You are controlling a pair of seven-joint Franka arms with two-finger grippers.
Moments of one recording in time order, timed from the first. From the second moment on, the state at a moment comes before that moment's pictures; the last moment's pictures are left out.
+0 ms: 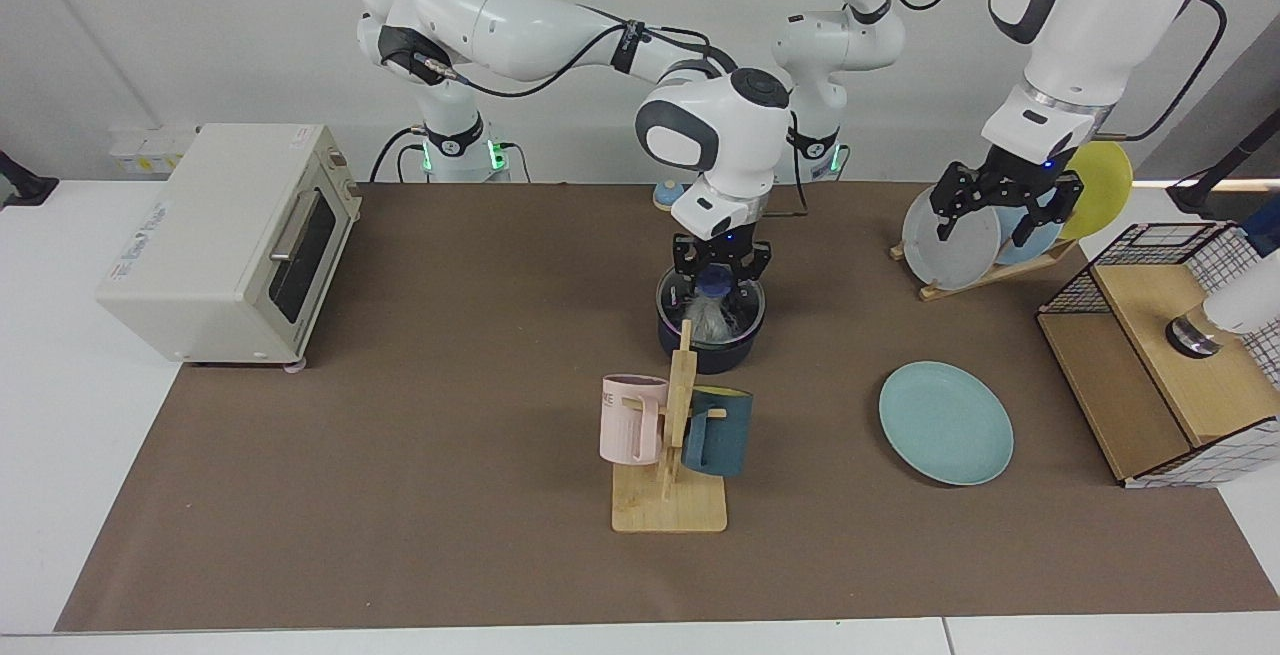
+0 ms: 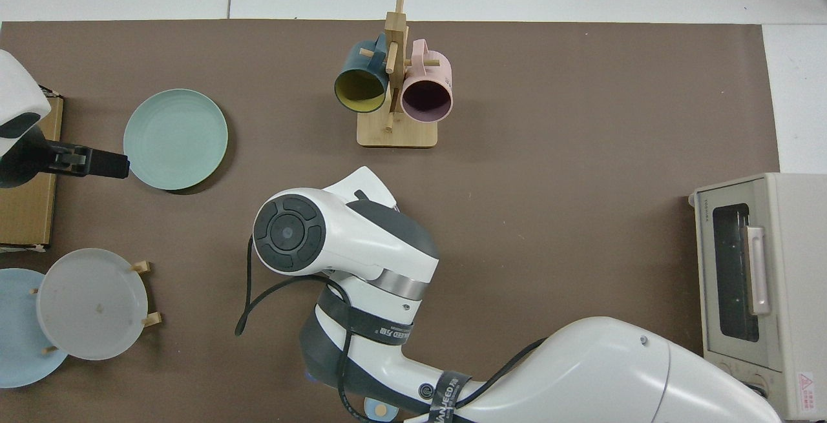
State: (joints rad) left arm 0.00 -0.01 -0.01 -1.67 0.00 1.77 0.15; right arm 0.12 0.76 0.96 -1.34 -0.73 1.79 1.22
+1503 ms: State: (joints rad) left arm 0.00 -0.01 -0.01 -1.67 0.00 1.77 0.15; right arm 0.11 0.77 0.96 -1.34 -0.73 1.81 1.22
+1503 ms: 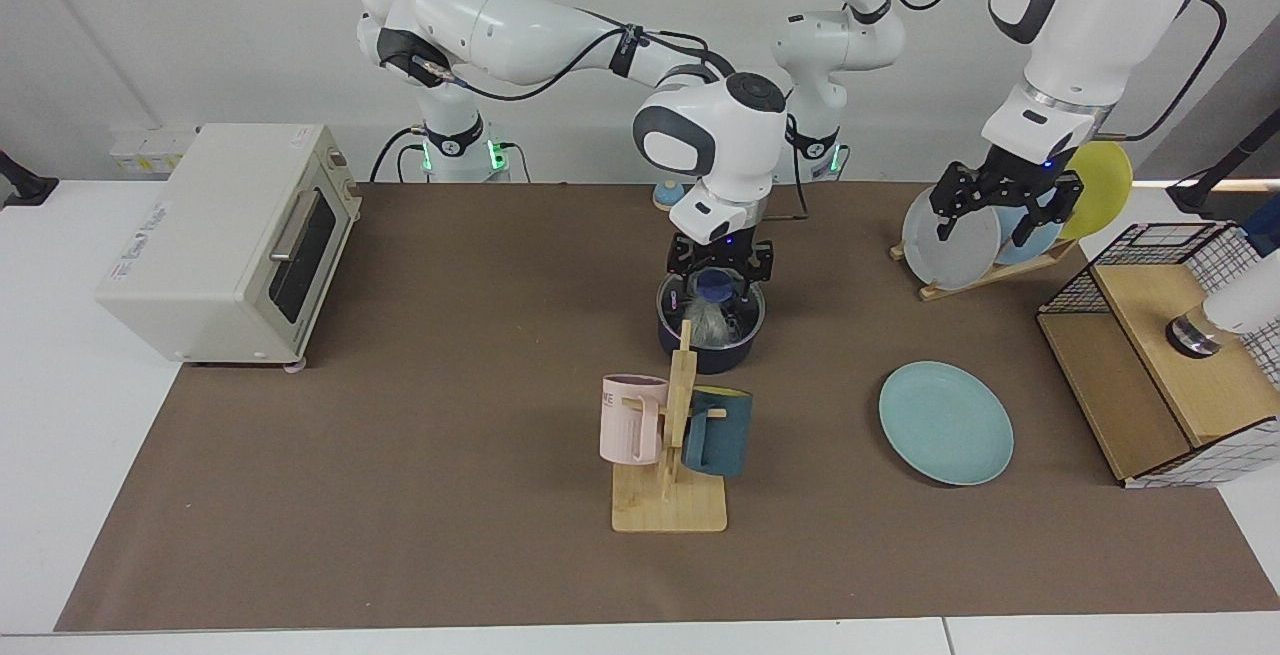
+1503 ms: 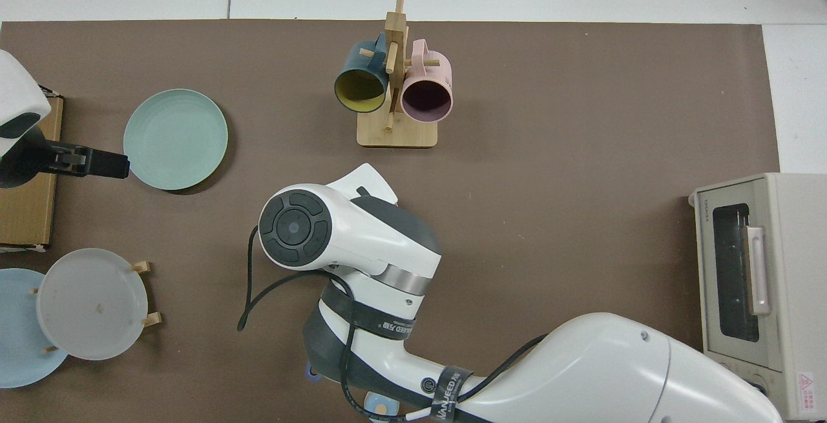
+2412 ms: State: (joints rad) left arm 0.00 -0.01 -0.01 -1.67 0.00 1.77 0.15; right arm 0.13 0.35 0.53 -1.25 -0.30 1.54 0.82
